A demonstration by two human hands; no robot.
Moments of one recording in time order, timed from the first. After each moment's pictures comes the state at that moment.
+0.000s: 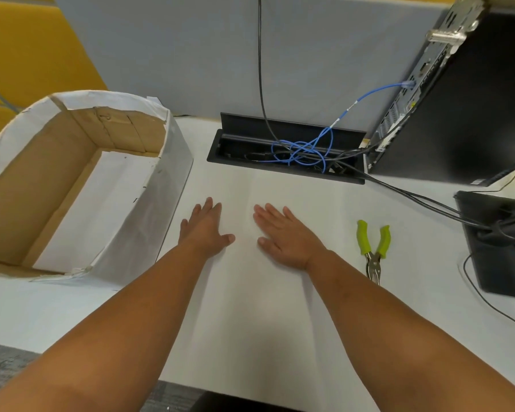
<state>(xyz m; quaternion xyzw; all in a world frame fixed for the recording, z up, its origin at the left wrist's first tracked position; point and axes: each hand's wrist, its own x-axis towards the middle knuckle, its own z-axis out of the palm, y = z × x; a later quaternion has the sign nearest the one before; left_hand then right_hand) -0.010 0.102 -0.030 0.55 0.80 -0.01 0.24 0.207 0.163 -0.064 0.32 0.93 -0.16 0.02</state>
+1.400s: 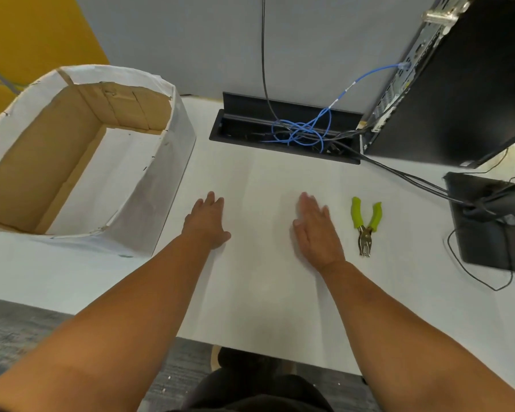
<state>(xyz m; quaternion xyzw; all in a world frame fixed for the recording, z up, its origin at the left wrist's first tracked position) 0.004 0.062 -0.024 0.57 0.79 -0.06 0.24 0.258 0.103 -0.064 0.49 0.83 -0.23 -0.13</state>
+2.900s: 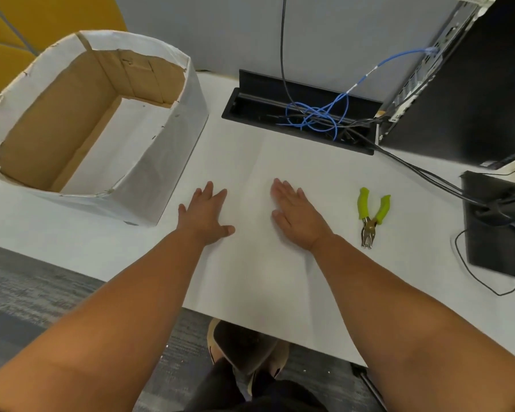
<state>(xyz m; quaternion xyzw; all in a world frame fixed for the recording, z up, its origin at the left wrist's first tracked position) 0.010 0.019 -0.028 0.54 0.80 -0.02 0.25 0.232 0.114 -0.063 0.35 0.90 -0.23 -0.02</state>
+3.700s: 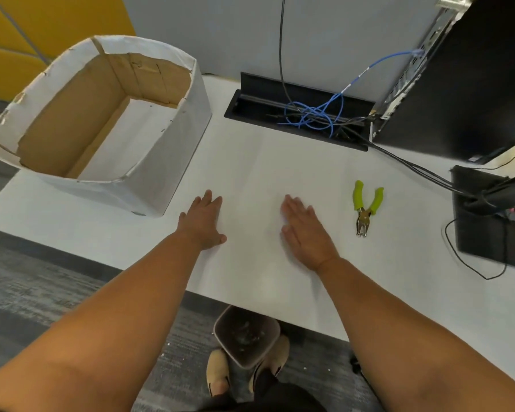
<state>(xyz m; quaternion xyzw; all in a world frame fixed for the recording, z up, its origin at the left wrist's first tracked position) 0.015 -0.015 -0.024 0.54 0.80 -0.05 0.26 0.266 0.054 -0.062 0.39 0.89 -0.25 -0.06</state>
